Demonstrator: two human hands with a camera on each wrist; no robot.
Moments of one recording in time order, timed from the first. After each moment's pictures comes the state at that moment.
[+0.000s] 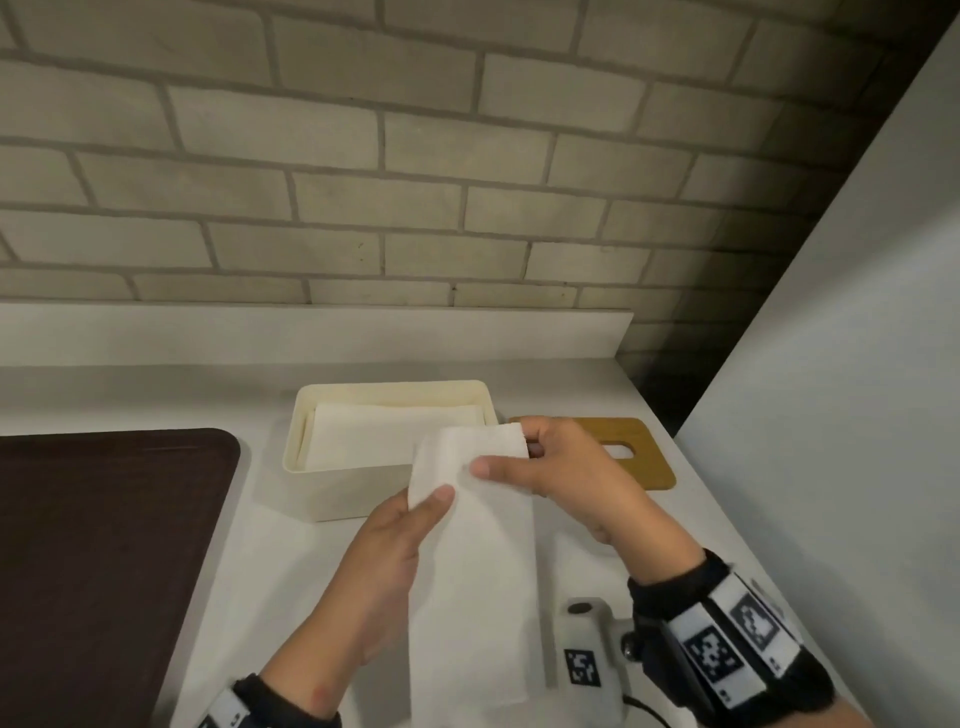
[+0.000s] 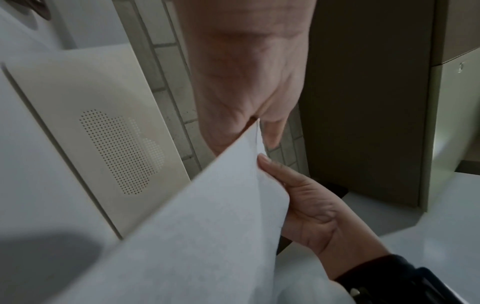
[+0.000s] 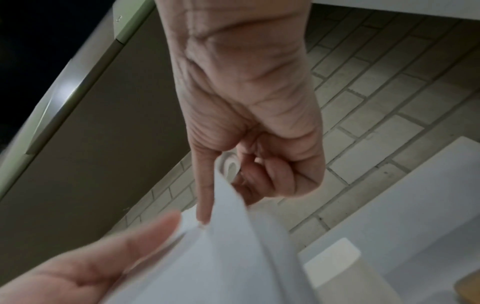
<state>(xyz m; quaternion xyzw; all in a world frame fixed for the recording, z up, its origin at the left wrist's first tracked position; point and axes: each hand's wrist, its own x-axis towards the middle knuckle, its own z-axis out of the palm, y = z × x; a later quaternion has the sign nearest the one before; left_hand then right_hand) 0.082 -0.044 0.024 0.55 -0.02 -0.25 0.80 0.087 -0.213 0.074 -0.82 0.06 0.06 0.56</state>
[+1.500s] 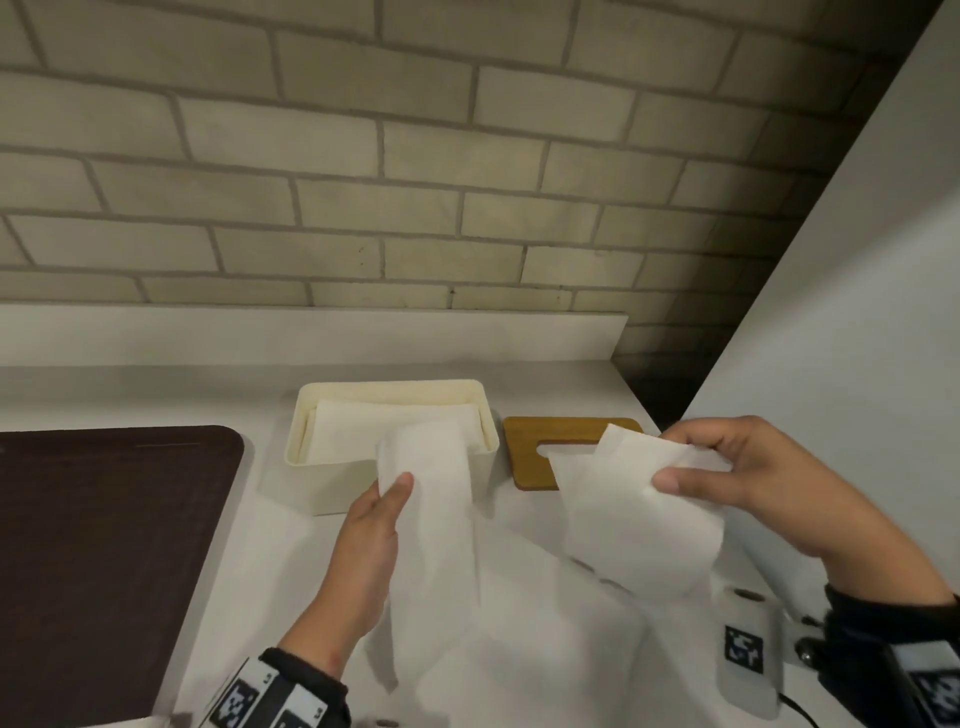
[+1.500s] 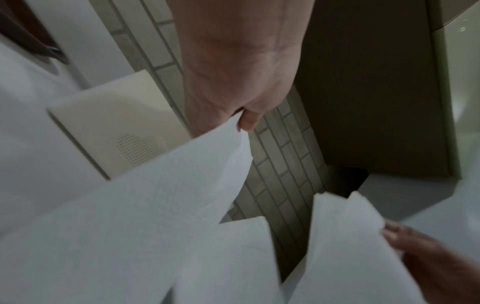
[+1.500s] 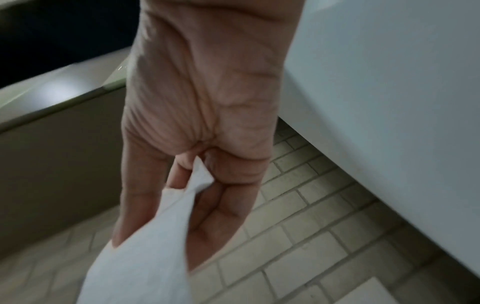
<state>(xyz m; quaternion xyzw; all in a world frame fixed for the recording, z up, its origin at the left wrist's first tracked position) 0.085 -0.046 0.009 0.64 0.09 -0.16 0.75 0.017 -0.314 0.119 -0.86 0.00 0.00 0.51</state>
